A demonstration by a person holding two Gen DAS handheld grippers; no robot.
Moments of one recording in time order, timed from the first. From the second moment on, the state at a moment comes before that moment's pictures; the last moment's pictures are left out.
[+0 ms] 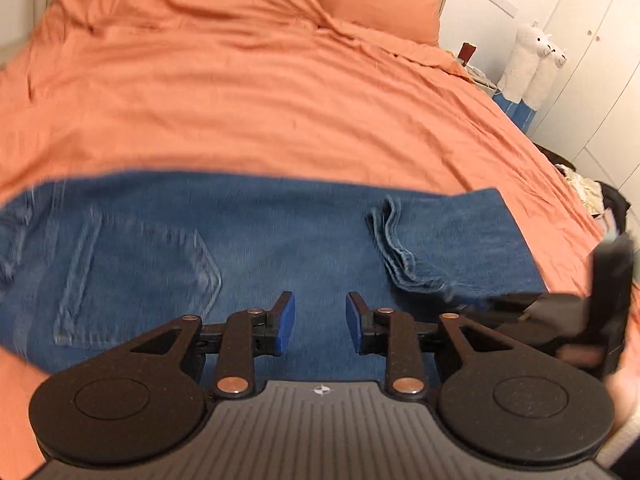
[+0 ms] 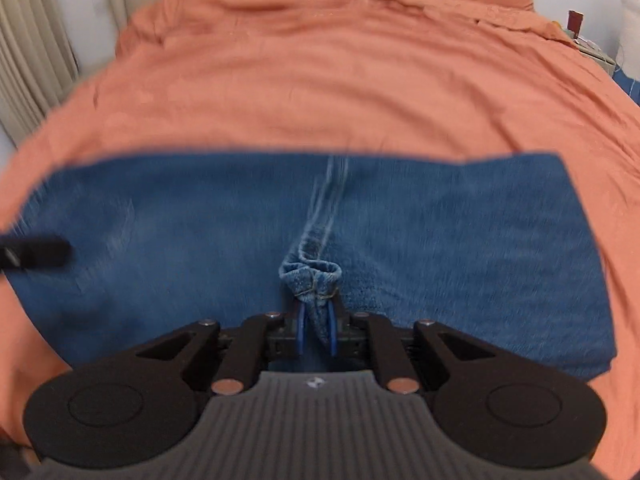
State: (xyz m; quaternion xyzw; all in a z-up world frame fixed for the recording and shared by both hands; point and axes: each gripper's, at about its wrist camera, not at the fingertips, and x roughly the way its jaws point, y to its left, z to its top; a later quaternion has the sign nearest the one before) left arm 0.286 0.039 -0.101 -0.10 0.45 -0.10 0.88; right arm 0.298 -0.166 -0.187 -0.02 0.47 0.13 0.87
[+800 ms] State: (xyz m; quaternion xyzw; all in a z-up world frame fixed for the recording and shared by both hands) left arm 0.351 -0.001 -0.162 -0.22 0.47 -0.16 0.84; right arm 0.288 -0.251 -0.176 0.05 0.41 0.09 0.91
